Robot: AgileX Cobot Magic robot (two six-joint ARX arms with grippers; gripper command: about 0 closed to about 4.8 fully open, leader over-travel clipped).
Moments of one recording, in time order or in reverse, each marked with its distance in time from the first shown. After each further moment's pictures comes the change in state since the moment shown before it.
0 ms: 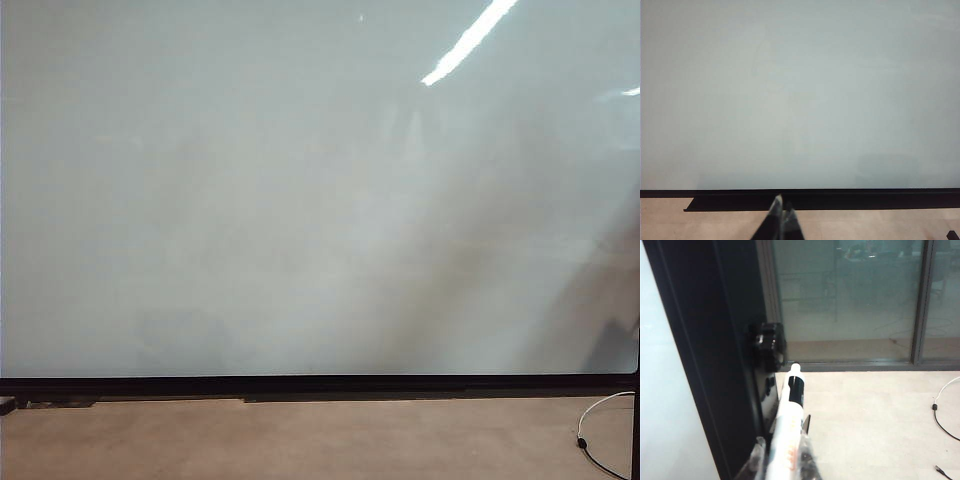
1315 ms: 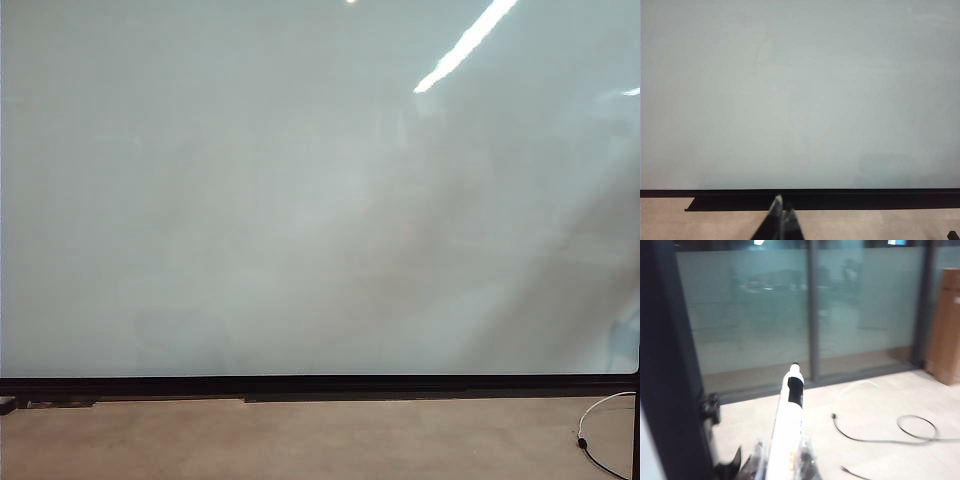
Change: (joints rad) left arm 0.000 0.000 0.000 0.000 0.000 0.000; right arm 0.046 -0.339 -0.259 -0.008 0.482 -0.039
